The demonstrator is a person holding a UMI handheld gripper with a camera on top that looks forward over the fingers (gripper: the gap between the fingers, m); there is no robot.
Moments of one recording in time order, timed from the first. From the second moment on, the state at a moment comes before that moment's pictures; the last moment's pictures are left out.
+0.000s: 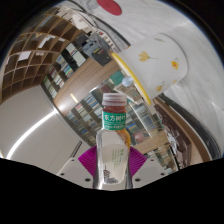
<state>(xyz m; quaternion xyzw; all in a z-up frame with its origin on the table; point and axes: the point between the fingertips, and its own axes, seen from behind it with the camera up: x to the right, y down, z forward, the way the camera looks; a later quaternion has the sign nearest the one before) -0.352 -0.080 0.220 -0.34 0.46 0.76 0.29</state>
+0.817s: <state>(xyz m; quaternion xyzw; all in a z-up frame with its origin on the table) -0.093 -0.050 0.173 -0.73 0.00 -0.04 0.69</state>
